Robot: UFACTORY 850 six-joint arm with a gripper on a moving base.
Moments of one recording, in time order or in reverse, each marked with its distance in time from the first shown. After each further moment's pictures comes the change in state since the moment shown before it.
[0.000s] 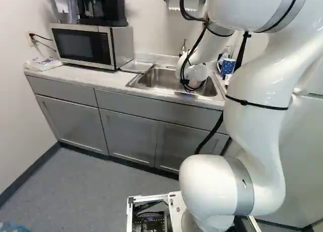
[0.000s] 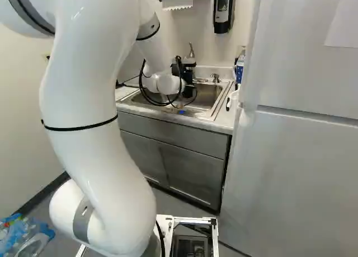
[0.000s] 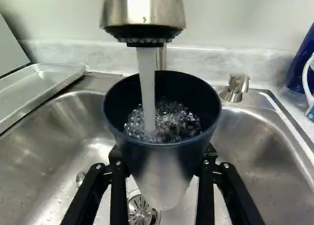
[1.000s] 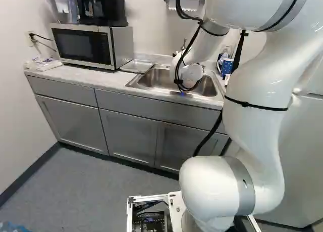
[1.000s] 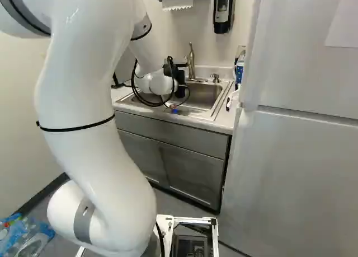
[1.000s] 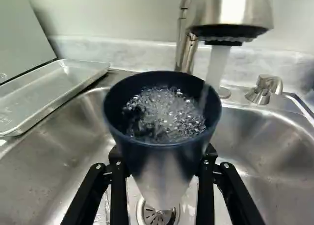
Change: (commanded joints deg) arm 4.8 1.0 1.1 0.0 0.0 0.0
